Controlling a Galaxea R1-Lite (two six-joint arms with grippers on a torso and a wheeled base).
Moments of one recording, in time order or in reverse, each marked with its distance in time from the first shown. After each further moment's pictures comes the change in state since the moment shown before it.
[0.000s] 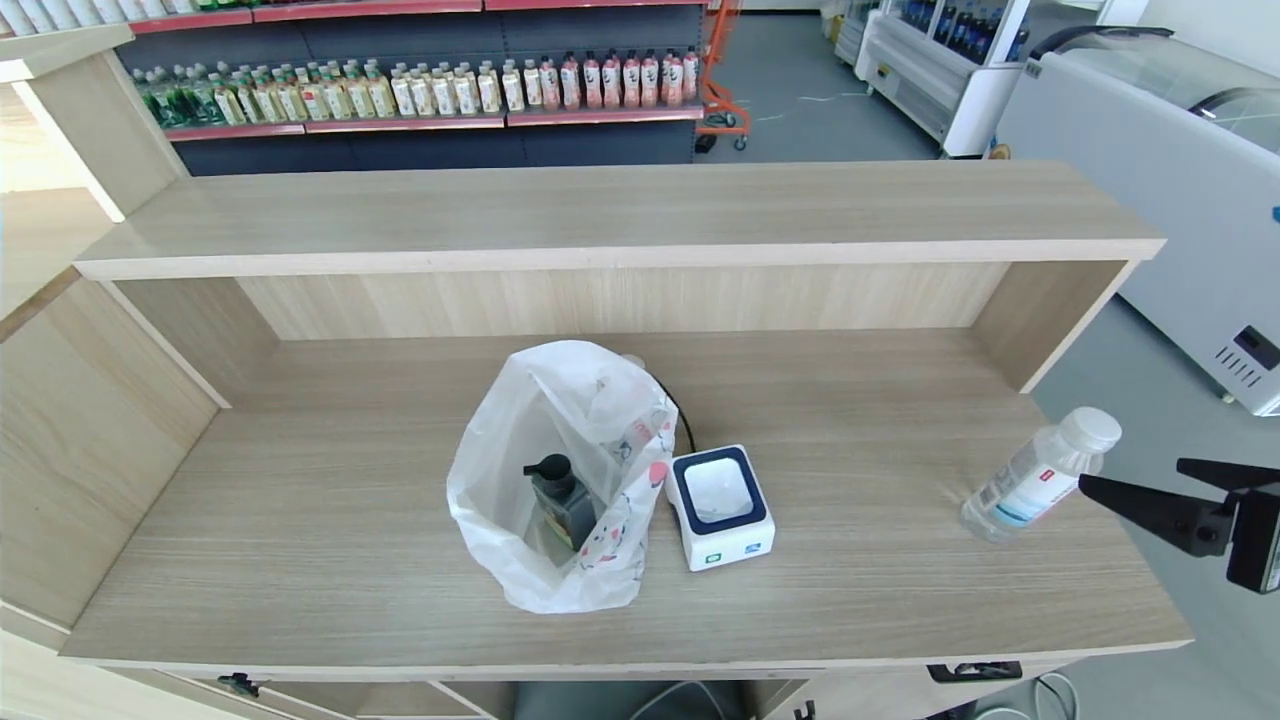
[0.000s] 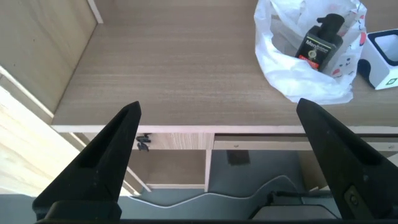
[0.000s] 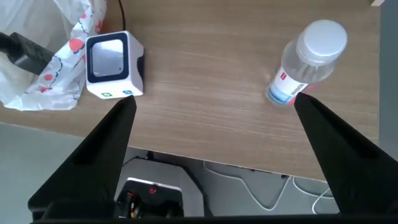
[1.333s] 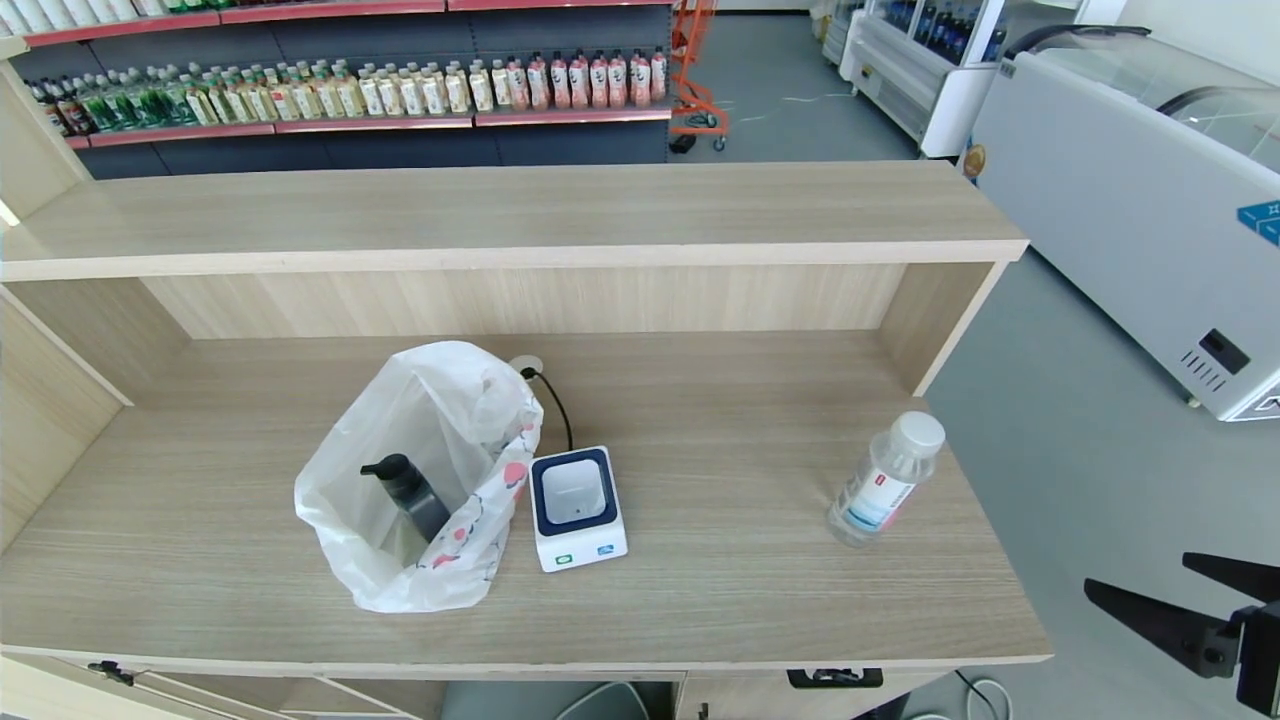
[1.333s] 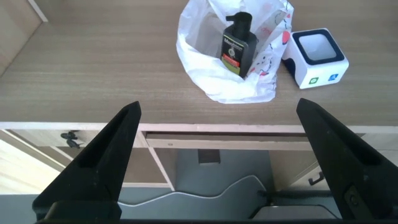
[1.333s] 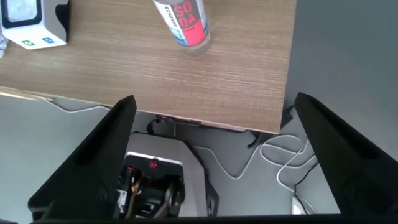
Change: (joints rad) left arm 0.000 0.000 0.000 0.000 0.000 0.000; right arm -0.005 -0.100 0.190 0.000 0.000 -0.022
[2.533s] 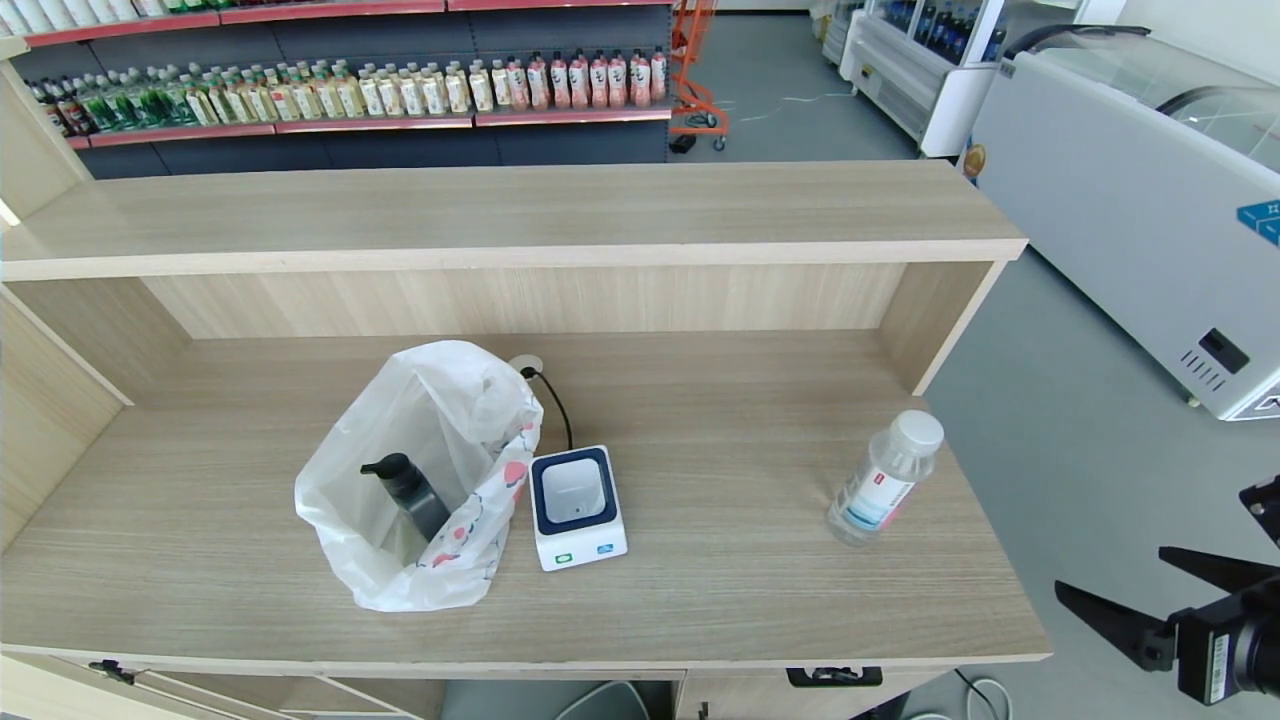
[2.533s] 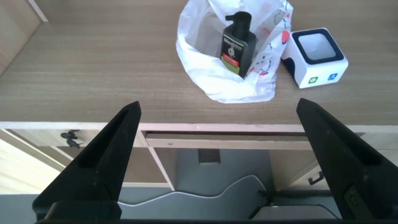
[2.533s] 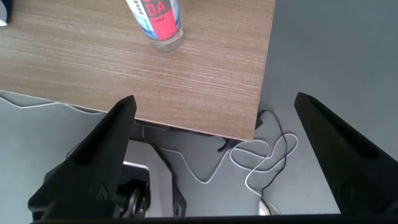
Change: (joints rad) left arm 0.000 0.000 0.001 0.000 0.000 0.000; right arm -0.006 0.162 0.140 -0.316 -0.068 -0.125
